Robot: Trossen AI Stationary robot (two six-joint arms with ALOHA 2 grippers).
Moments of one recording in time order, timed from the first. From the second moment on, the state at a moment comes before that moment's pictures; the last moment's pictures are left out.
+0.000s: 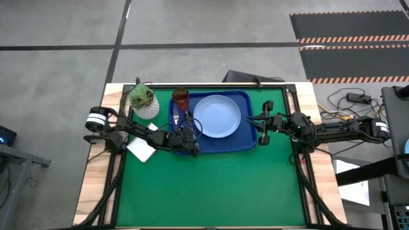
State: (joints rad) left arm -0.08 1.72 0.74 0.10 -0.40 -0.86; right arm -0.23 0.91 0.11 1.04 -0.13 -0.19
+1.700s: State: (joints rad) left arm -0.07 0.40 0.15 0.18 -0.27 -0.10; right arm -0.23 0.86 0.01 1.08 -0.13 -0.32
